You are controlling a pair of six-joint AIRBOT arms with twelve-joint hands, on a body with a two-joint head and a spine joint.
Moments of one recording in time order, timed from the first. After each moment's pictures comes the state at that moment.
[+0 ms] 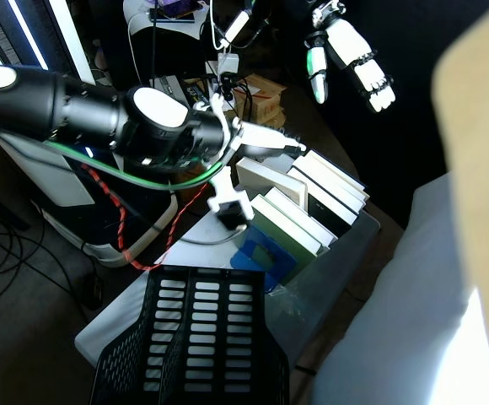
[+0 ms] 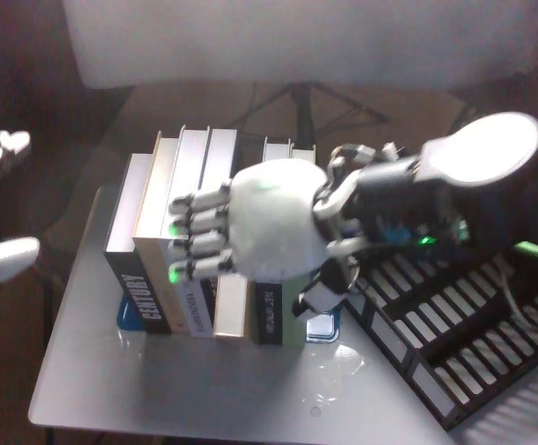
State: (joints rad) left arm 1.00 -0.98 1.24 -0.46 -1.08 0.66; right arm -0.33 -1.51 1.36 -1.80 0.24 -0.05
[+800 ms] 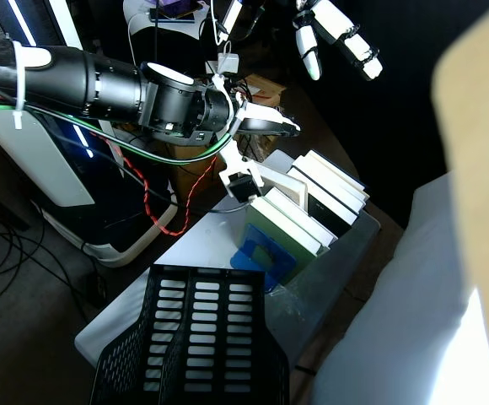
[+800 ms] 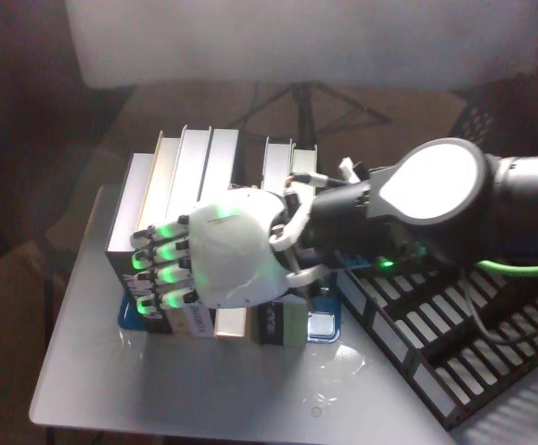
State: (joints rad) left arm 1.14 -0.94 1.17 -0.59 -1.27 0.62; right arm -0.32 -1.58 1.36 -1.96 0.21 0.05
